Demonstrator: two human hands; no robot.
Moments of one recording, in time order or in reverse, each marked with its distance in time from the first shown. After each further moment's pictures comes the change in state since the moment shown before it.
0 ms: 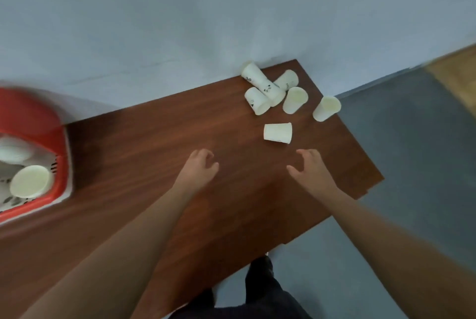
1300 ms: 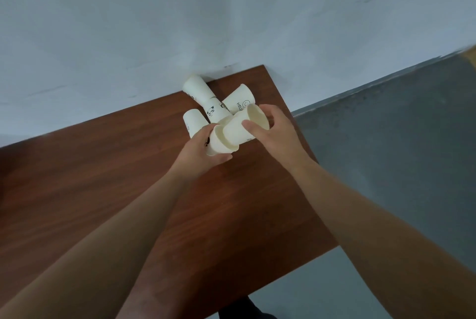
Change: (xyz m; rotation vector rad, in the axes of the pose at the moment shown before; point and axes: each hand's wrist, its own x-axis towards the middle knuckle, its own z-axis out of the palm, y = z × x) left_hand 0.190 0.192 0.103 -0.274 -0.003 0.077; right_hand 0.225 0.052 -0.126 0.646 -0.013 -0.164
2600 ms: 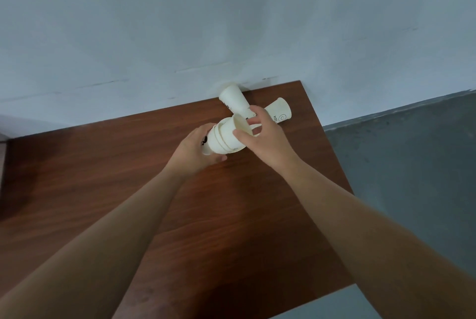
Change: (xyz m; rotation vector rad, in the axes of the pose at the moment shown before) left_hand -0.004 -0.047 -0.080 0.030 0.148 0.005; right_hand 0.023 -0.045 0.091 -0.098 -0.235 -0.069
